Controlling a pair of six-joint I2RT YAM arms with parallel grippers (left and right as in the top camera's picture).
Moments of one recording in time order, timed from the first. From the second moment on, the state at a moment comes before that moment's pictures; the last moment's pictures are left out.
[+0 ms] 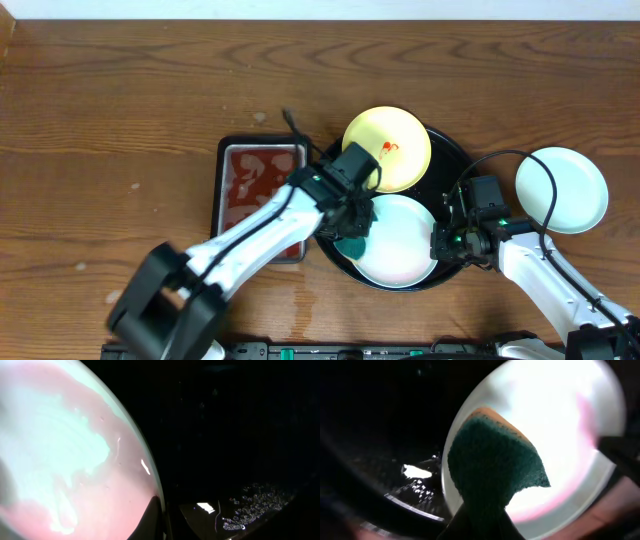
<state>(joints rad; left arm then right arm) -0.73 1.67 1.11 -0.72 0.25 -0.56 0.20 1.36 0.57 -0.57 -0.21 0.33</state>
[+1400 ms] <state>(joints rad) -0.24 1.61 1.03 -0.74 0.04 -0.35 0.20 1.36 0.57 -0.57 -0.21 0.33</state>
